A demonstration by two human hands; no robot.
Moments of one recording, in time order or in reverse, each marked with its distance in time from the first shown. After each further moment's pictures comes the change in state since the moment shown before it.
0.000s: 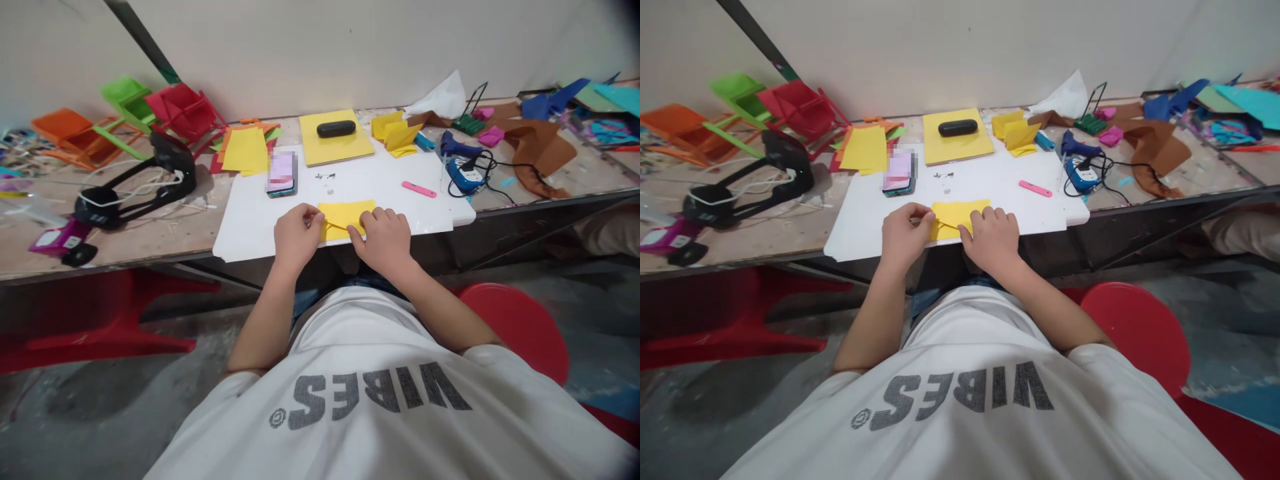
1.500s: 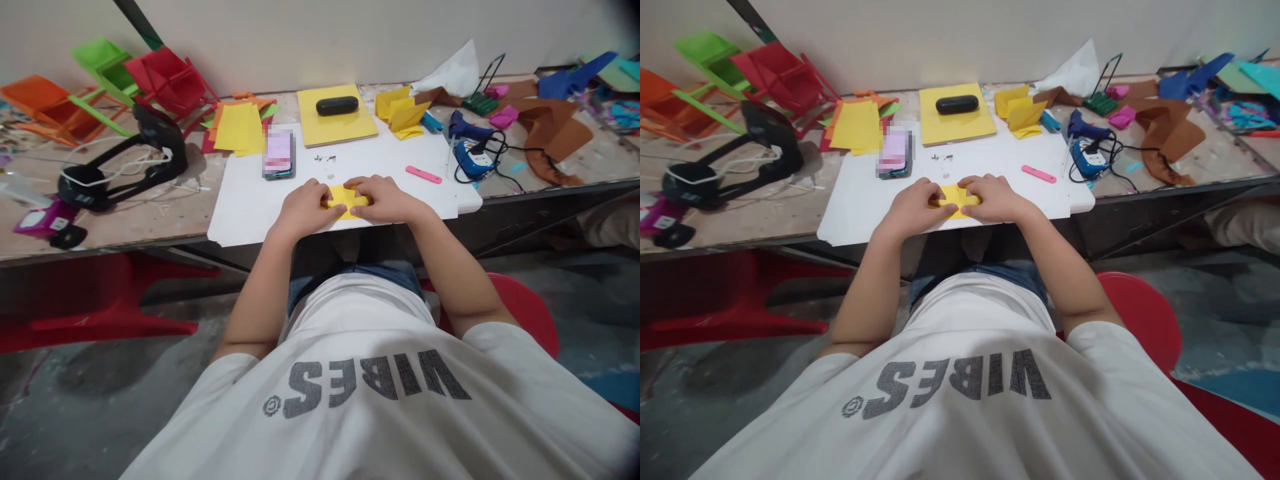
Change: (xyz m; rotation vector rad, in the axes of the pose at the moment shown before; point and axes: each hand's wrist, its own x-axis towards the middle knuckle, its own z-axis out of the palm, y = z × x) left_hand 0.031 0.013 0.005 0.363 -0.348 0.171; right_hand 0.077 0.052 -0.006 0.310 -0.344 -0.348
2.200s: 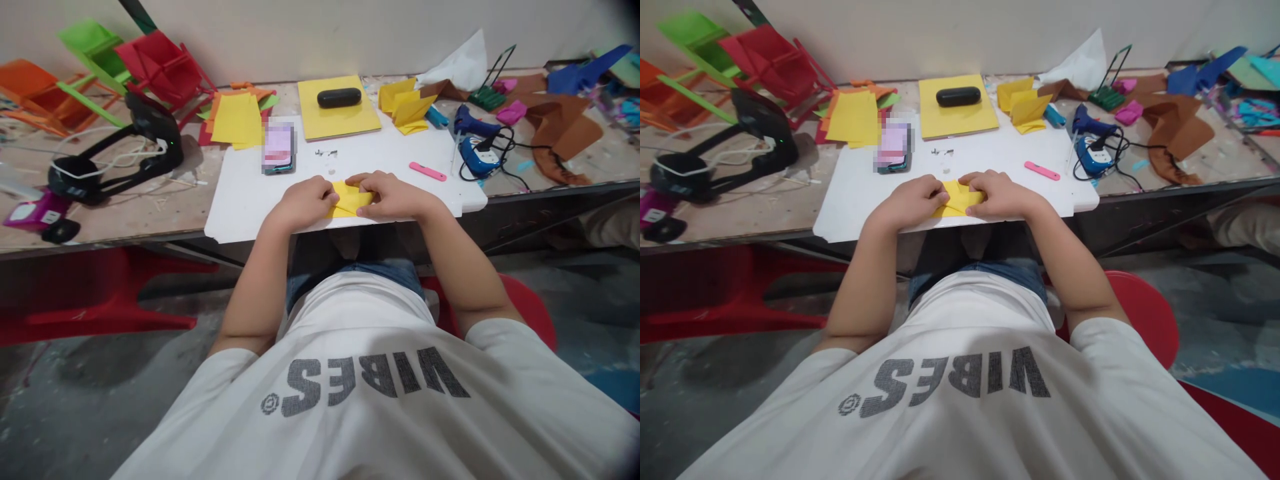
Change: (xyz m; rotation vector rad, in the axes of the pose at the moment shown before) left_hand 0.018 -0.017 -0.001 -0.049 -0.079 0.087; right_hand -0.005 0.005 -0.018 0.160 -0.070 -0.020
